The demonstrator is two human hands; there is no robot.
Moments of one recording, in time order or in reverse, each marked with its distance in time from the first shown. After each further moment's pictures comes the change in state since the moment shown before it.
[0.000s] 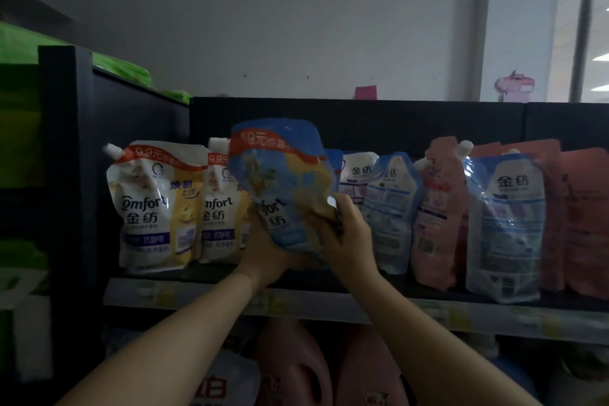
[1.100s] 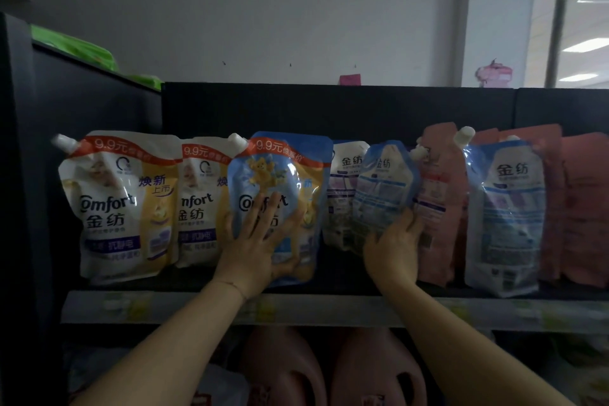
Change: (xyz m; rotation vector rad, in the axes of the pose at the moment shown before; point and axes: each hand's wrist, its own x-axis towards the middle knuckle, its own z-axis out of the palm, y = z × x) left_hand 0.037 -0.056 0.005 1.111 -0.018 0.618; right_hand -0.008 0.069 -0.038 -0.658 0.163 0.585
